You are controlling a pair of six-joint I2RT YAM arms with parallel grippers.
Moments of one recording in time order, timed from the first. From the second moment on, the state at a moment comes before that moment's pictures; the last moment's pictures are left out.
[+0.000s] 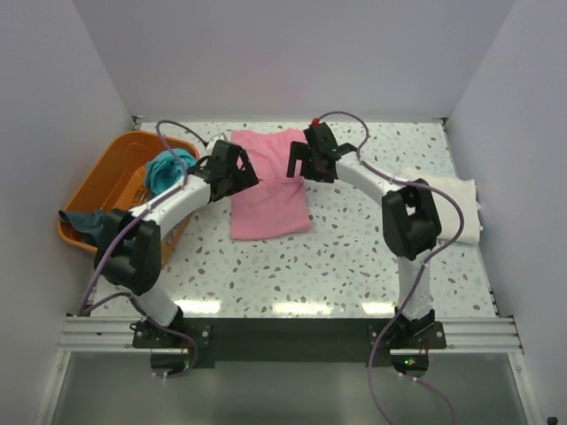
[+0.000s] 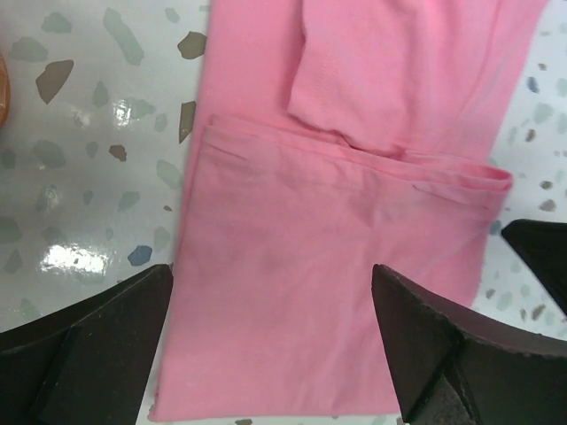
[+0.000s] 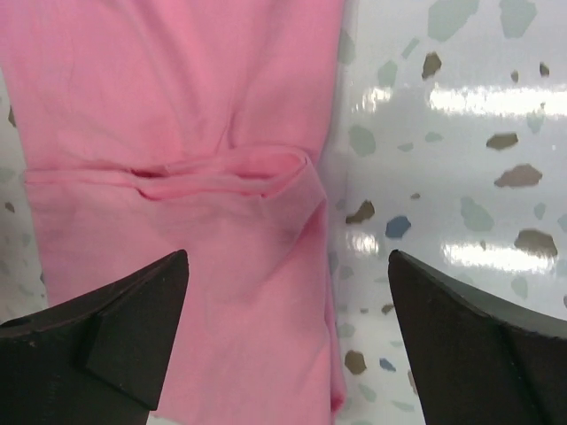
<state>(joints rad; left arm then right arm) -0.39 1.70 1.22 -0.39 -0.23 -0.72 0.50 2.08 1.69 -0.48 0.08 0.55</state>
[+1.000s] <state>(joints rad) -0.40 1.41 0.66 -0.22 -0.02 -0.76 0.50 1.78 0.99 -0.18 -0.24 0.84</state>
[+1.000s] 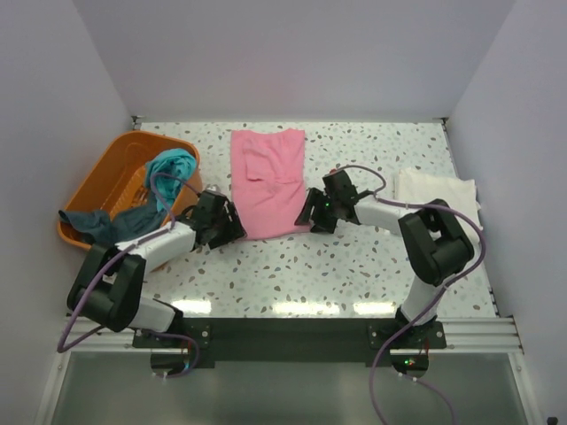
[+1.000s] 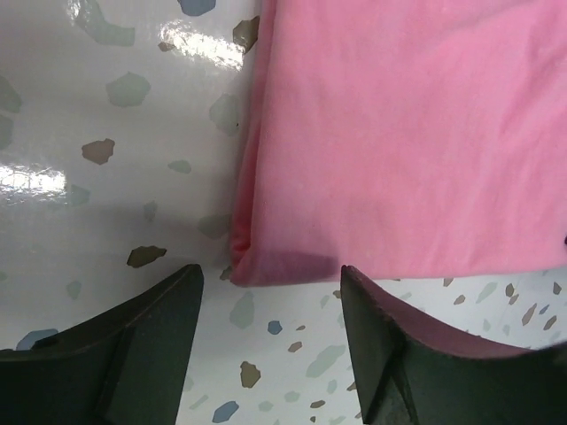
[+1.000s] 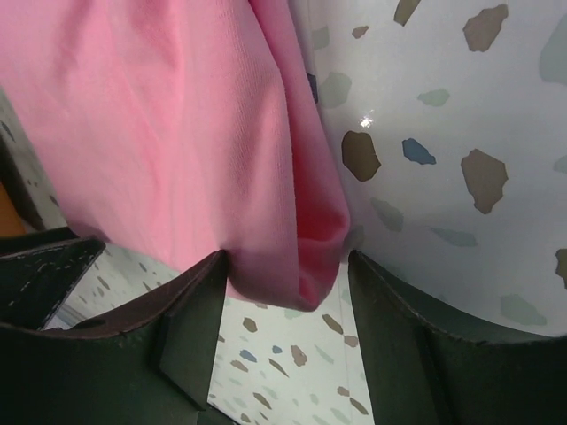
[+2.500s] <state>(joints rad) -0.72 0.75 0.50 -0.47 0.03 -0.96 0.69 0.89 0.64 -0.59 -0.11 0.86</state>
